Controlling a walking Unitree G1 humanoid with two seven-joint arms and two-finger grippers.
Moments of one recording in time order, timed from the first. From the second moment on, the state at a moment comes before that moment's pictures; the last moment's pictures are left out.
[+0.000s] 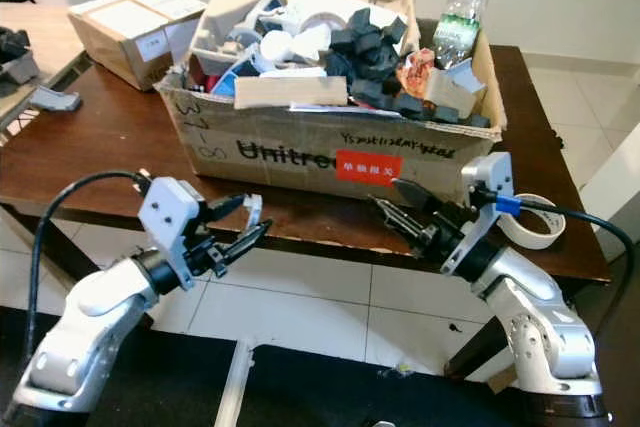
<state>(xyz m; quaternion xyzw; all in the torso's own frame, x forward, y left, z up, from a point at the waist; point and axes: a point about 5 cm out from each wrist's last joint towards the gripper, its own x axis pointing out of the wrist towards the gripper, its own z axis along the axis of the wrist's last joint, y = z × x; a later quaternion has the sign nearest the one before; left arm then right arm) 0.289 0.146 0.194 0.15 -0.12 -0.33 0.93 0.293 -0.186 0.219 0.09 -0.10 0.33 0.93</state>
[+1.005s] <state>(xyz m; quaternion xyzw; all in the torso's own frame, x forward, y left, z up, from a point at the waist) 0.351 0.096 0.308 0.09 -0.31 -0.34 0.88 0.307 -0.194 0.276 0.06 -0.16 0.28 0.95</state>
